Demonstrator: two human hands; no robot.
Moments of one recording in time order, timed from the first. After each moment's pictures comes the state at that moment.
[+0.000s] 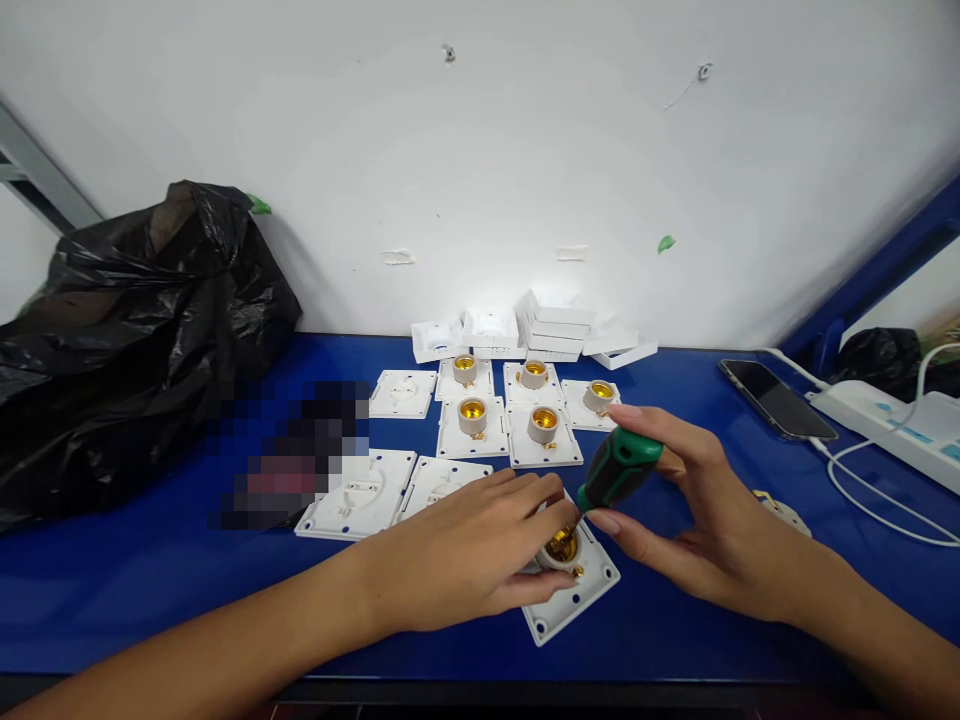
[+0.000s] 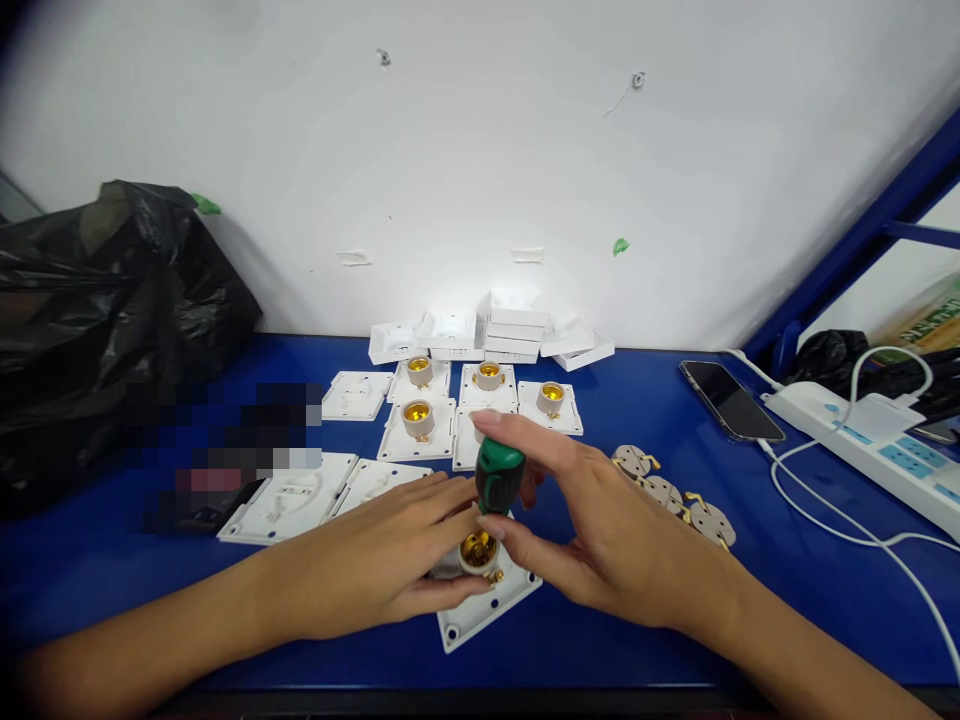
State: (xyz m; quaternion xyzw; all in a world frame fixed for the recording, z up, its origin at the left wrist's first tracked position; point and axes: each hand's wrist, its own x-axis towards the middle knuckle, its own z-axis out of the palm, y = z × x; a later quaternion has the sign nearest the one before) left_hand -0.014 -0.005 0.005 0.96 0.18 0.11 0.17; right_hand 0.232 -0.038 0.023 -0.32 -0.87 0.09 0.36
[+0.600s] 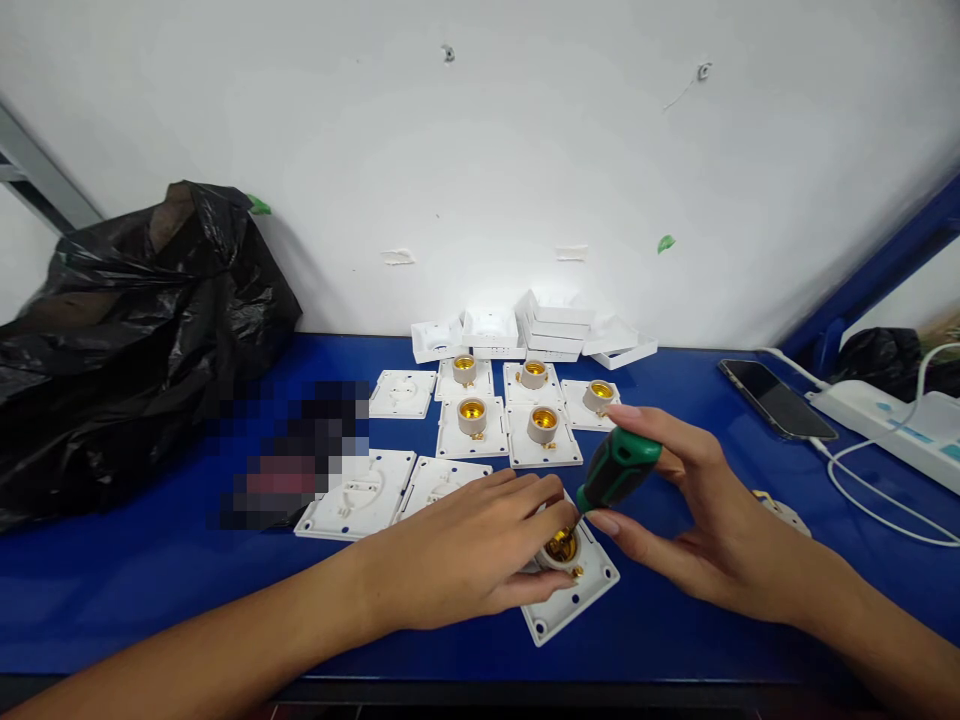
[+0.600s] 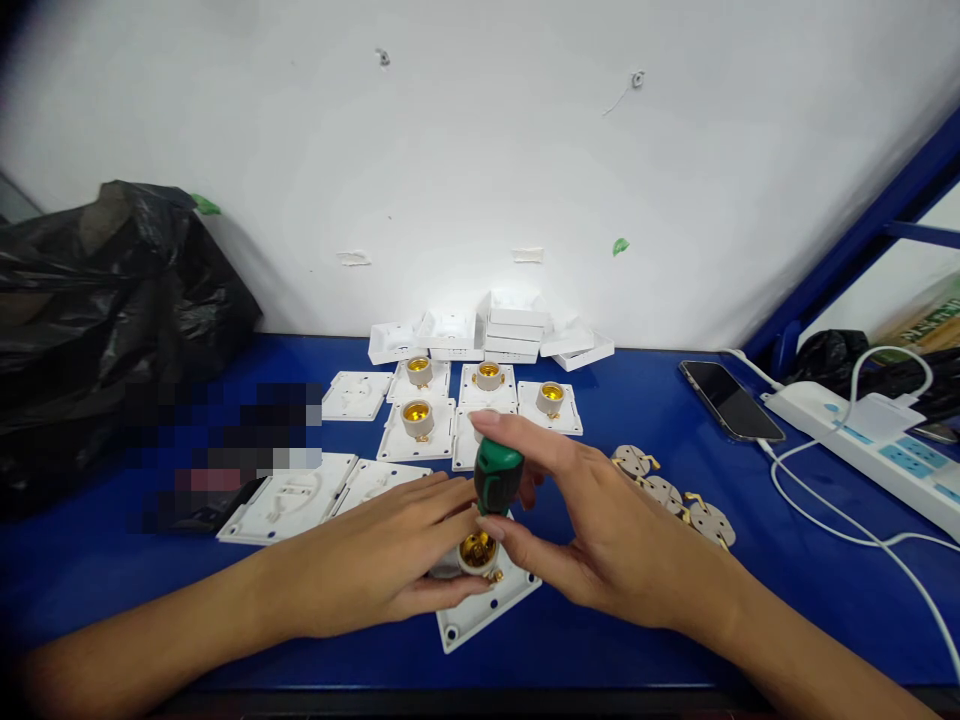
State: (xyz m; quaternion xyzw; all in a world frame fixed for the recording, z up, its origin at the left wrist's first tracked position) left_hand -0.014 -0.003 0.005 0.96 0.18 0.11 0.17; right_hand 0.231 -0.038 0.023 -0.32 -0.87 0.10 0.36
